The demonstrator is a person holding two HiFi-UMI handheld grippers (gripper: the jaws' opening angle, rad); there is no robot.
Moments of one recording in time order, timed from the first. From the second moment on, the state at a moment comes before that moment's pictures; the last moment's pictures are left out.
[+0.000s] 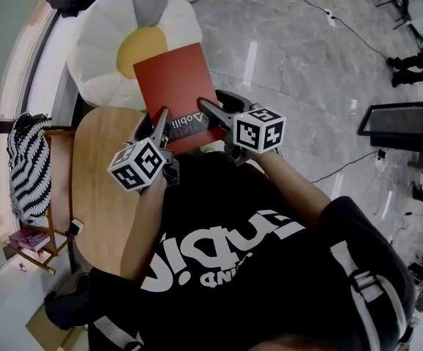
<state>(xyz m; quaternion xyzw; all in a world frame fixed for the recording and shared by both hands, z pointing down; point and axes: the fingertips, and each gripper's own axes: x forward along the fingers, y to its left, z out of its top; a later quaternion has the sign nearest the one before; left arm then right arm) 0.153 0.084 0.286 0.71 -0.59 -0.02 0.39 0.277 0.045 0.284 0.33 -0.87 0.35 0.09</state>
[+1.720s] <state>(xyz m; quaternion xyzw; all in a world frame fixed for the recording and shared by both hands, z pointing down) -0.007 -0.244 0.298 0.67 -0.61 -0.04 0.42 0.118 -0.293 0.299 0.30 -0.87 0.38 0.11</state>
